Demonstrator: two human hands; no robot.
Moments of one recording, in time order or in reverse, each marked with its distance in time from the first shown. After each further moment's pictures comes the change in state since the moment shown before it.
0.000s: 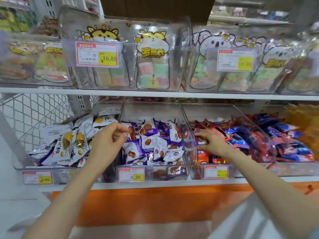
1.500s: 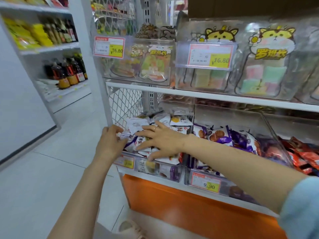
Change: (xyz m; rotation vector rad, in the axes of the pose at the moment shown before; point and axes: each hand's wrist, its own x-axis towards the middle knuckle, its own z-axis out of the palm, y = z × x) left_hand -0.012 -0.119 -0.141 0.329 0.202 -0.468; right_hand 0.077 -0.341 0.077 -0.556 -0.179 -1.141
